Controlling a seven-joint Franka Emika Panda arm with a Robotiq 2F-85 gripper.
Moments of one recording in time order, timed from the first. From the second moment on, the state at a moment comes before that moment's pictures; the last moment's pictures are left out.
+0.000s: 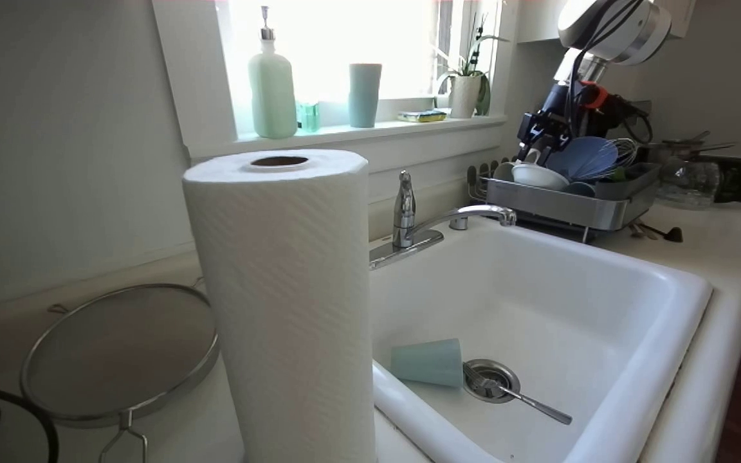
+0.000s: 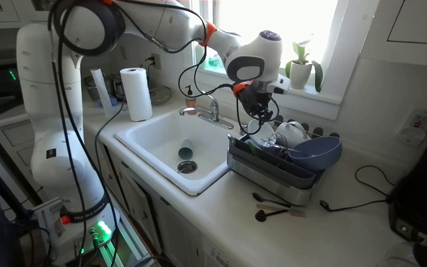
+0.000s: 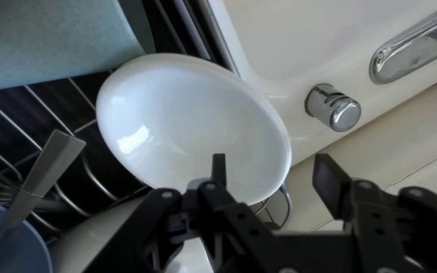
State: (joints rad) arm -0.20 0.25 -0.20 -1.80 0.39 2.21 -0.19
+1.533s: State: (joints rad) arm -0.23 0.32 -0.17 -1.71 0.41 2.21 -0.02
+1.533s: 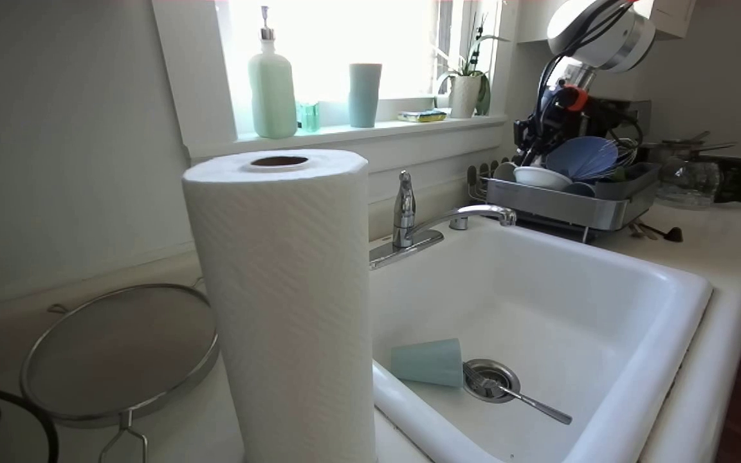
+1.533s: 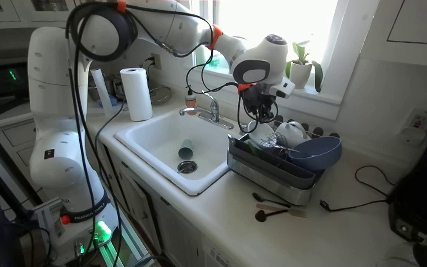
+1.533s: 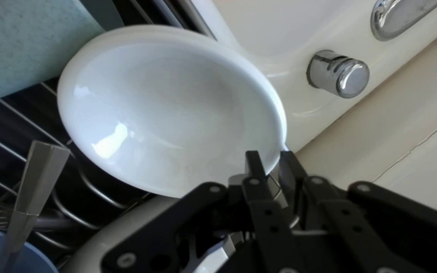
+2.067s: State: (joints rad) arm -0.24 0.33 -0.16 -1.71 0.41 2.20 -0.01
